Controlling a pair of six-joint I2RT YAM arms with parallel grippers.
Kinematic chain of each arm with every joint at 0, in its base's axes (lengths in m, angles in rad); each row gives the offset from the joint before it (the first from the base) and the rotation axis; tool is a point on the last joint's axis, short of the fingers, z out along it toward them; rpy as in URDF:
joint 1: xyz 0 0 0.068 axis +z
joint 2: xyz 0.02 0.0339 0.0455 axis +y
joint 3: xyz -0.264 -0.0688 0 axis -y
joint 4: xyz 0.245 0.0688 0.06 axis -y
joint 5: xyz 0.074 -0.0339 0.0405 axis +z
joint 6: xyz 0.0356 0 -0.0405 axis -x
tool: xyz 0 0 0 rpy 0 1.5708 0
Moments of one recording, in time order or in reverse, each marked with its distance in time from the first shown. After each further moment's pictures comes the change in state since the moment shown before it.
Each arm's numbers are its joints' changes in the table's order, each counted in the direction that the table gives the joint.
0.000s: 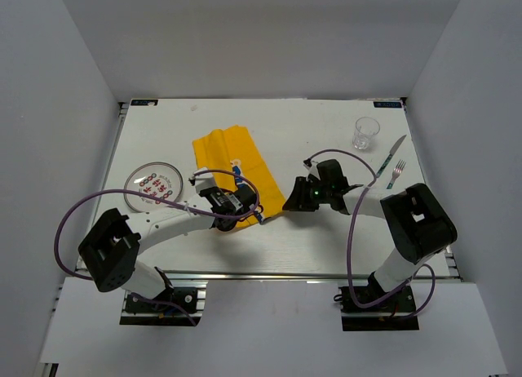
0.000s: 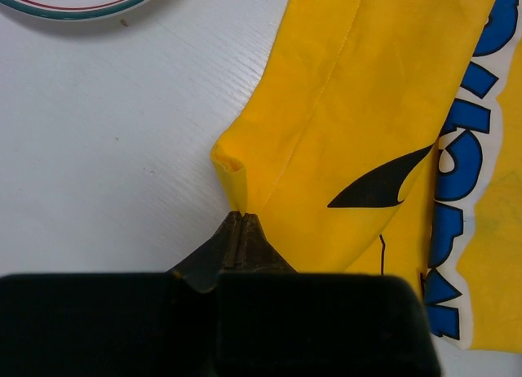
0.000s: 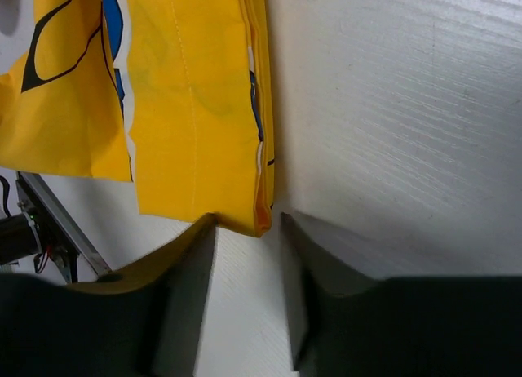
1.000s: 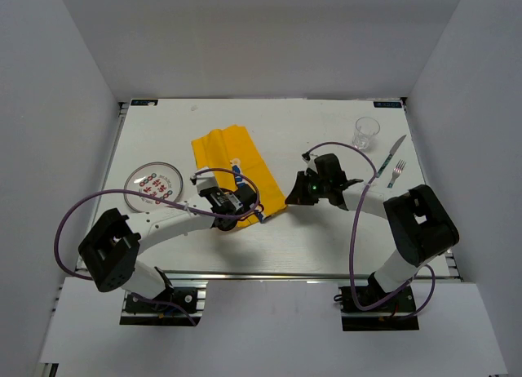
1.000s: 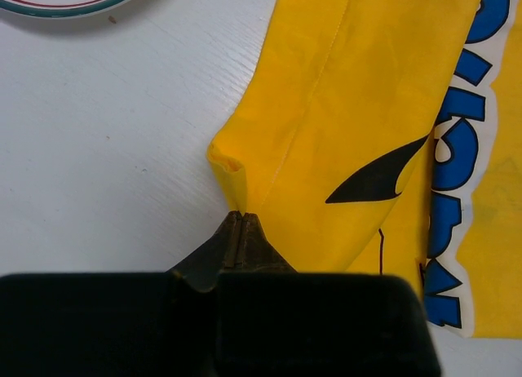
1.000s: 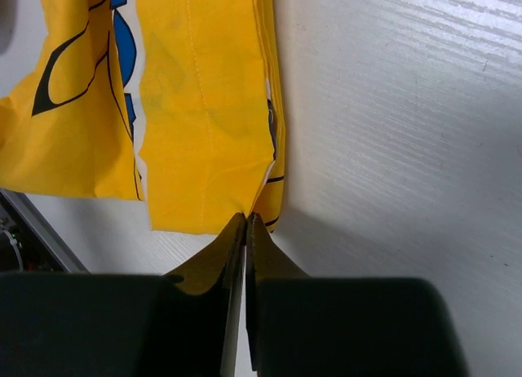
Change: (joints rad) left arm 0.000 0.000 0.000 0.022 -0.012 -0.026; right arm 0.016 -0.021 0.067 -0.069 -0.078 0.041
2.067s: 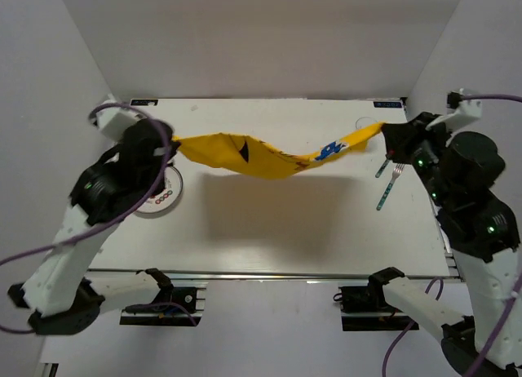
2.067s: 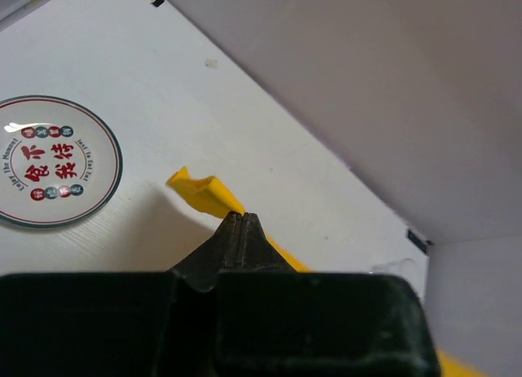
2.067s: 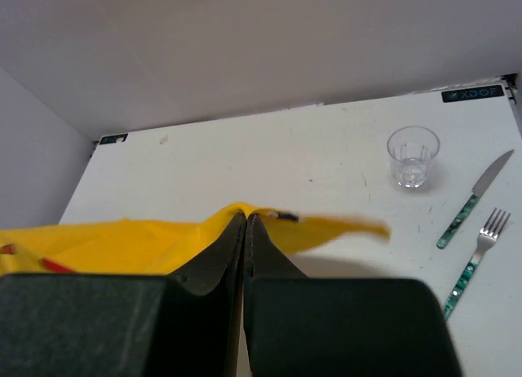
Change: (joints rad) left arm 0.183 -0.307 0.750 -0.147 0.102 -0.396; right arm -0.094 -0.742 0.747 -0.801 -0.610 0.137
